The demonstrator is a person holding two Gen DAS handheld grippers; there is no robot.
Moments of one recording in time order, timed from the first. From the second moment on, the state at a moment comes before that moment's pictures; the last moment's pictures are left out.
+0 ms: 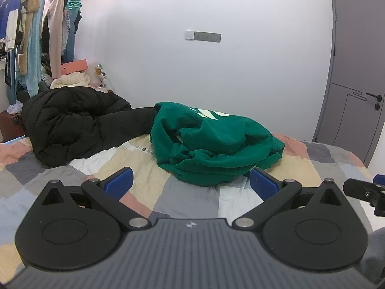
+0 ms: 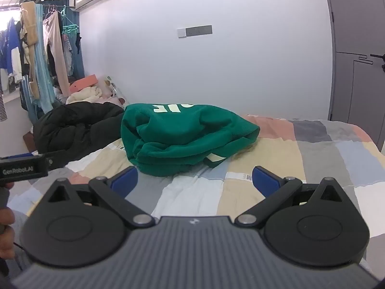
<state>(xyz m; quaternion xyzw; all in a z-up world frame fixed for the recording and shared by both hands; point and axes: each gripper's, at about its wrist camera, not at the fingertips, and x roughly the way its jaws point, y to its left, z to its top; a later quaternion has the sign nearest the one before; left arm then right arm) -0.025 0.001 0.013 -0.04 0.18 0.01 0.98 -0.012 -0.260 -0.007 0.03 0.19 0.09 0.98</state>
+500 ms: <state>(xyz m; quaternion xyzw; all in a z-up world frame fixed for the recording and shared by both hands) -0.039 0.003 0.021 -0.05 0.18 0.01 0.98 -0.021 -0.258 -0.002 0.03 0.20 0.09 0.98</state>
